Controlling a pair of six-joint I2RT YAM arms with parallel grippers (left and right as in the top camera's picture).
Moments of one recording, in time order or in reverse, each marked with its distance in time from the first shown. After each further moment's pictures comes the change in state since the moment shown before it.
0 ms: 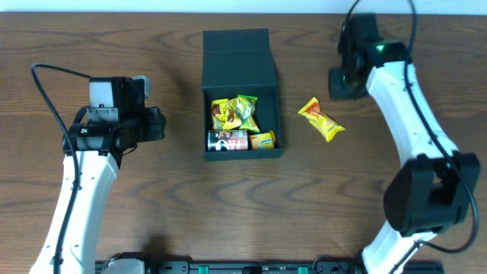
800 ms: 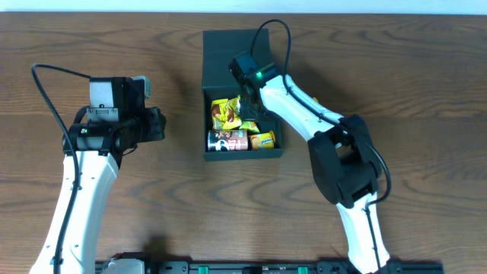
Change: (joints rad) left arm 0.000 0.000 0.000 -0.004 0.000 0.000; right arm 0.429 0.383 0.211 0.026 -0.001 0.521
